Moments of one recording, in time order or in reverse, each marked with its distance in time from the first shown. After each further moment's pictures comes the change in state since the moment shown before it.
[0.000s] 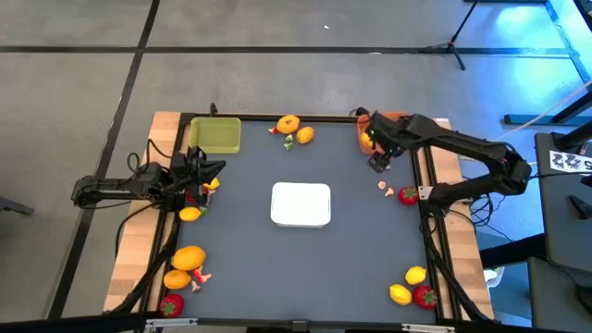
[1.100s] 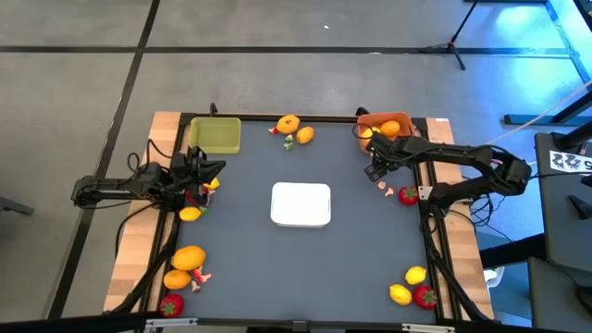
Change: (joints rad) left arm 0.000 0.000 0.000 0.000 0.000 -0.001; right arm -0.061 0.004 -0.405 0.421 0.007 0.197
